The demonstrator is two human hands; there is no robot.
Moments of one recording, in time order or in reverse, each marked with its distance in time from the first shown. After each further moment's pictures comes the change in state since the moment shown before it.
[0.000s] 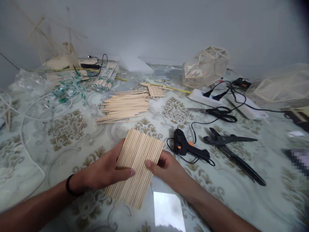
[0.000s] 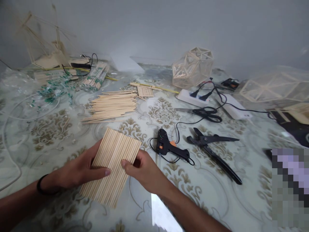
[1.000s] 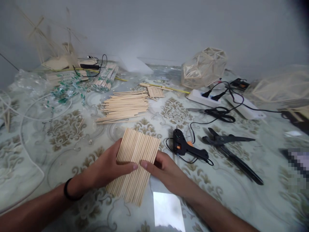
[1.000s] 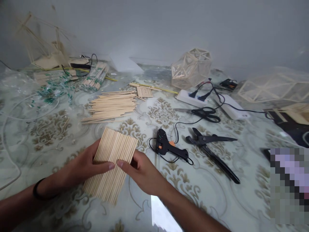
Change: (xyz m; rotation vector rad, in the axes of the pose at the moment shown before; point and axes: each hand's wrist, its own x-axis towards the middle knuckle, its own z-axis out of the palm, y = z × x) left_hand 0.006 -0.007 0.009 0.045 0.209 -0.136; right_hand -0.002 -0.003 0.002 0.019 -0.076 -0.063
